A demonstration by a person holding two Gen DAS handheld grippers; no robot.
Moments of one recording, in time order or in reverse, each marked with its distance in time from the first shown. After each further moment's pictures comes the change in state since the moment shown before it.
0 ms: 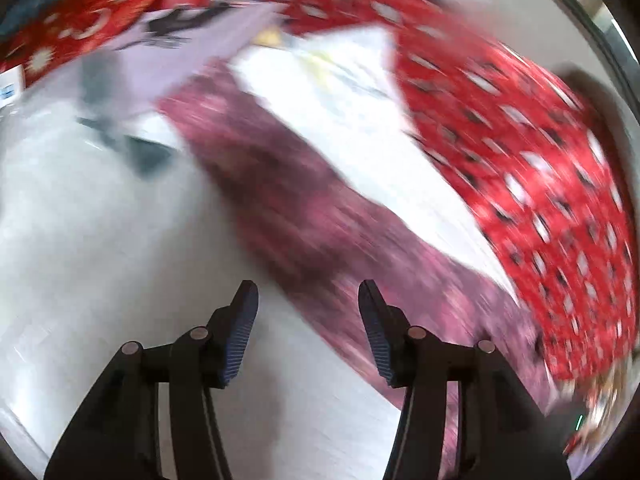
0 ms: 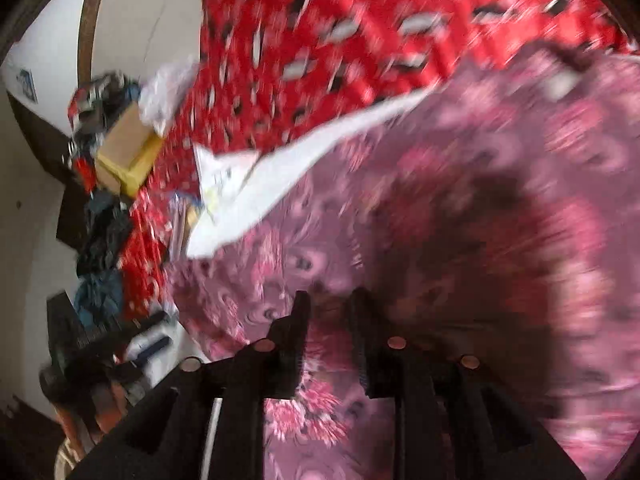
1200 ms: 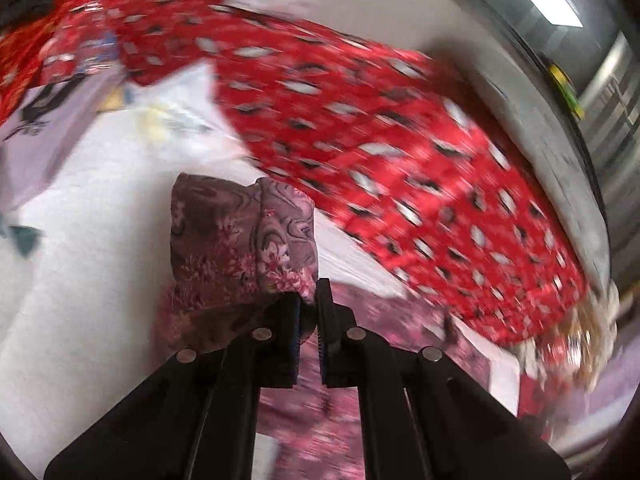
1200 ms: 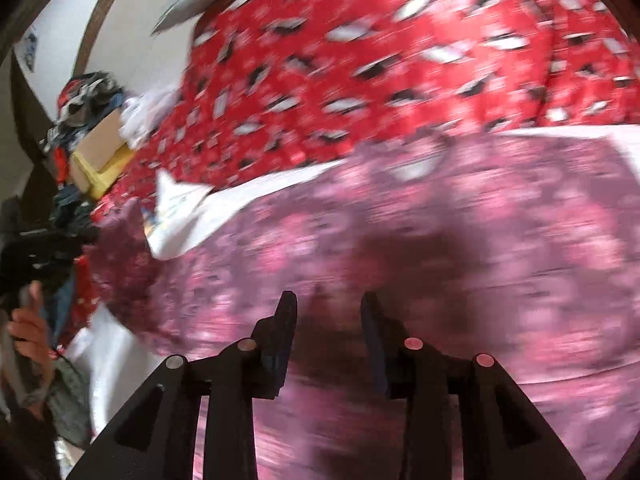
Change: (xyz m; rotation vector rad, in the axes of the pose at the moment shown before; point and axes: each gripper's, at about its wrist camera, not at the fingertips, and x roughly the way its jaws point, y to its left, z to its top) left arm -0.050 -0.157 -0.019 0.263 -0.045 -0.314; right arm -0.111 -0.051 0.003 -0.098 -0.175 -0.241
